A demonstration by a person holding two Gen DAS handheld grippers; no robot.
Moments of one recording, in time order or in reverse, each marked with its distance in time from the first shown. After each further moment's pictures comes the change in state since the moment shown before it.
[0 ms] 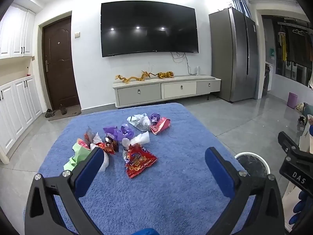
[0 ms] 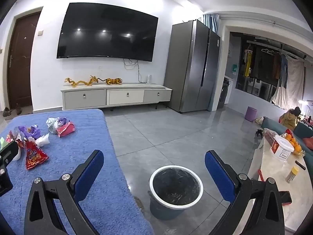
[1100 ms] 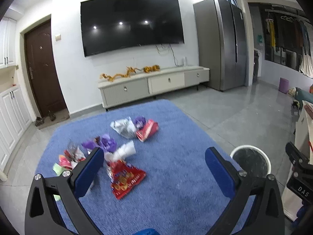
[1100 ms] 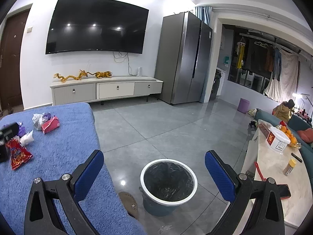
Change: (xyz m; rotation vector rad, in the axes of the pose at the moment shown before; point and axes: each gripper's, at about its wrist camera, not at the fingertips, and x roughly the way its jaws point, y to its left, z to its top) left arm 0.058 -0.019 0.020 0.091 0.068 -0.091; right arm 0.029 -0.014 -0.010 0.024 0.058 -0.056
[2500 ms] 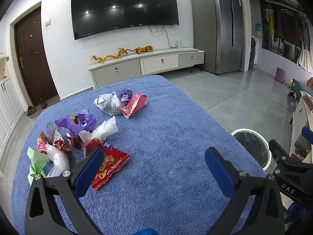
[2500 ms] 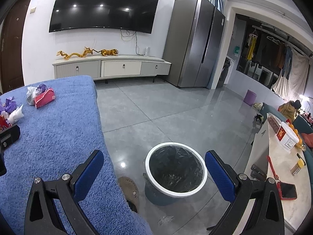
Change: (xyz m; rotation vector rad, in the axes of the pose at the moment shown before) left arm 0.053 -0.012 -0.029 0.006 0.120 -0.039; right arm 0.065 0.029 -0.026 -0.063 0.146 0.020
